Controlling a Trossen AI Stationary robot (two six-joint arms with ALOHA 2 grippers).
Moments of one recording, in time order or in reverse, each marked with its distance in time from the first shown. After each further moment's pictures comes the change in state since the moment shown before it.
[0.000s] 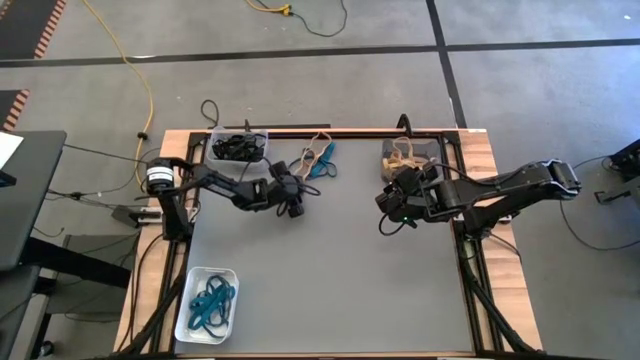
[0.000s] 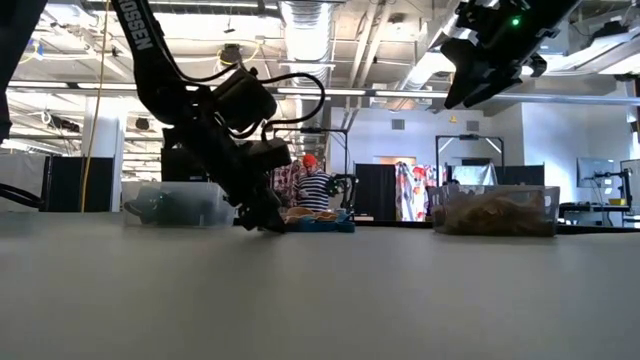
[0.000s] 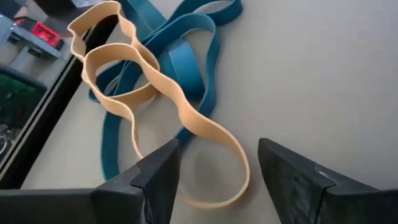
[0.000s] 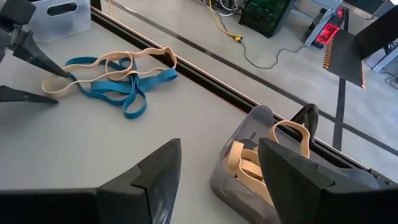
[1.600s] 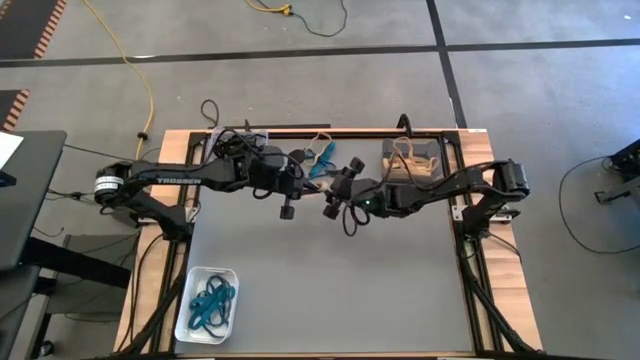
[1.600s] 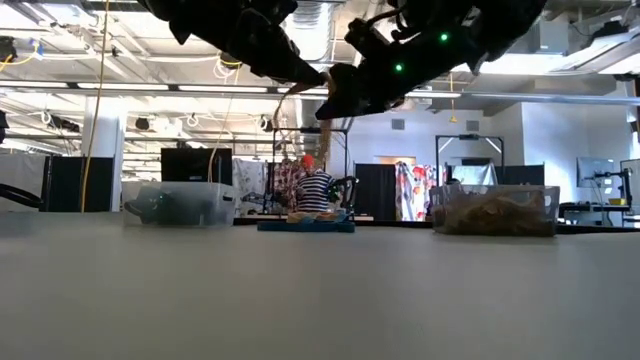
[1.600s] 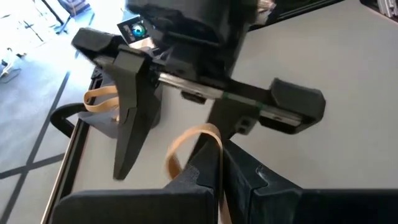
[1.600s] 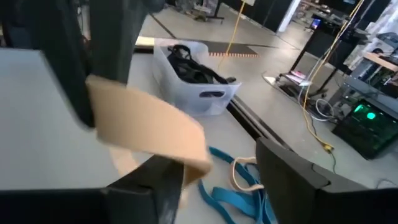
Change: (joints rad) left arm -0.020 -0.404 0.284 -0.406 0.656 0.233; right arm -0.155 0.459 0.000 1.238 -0.417 -0.894
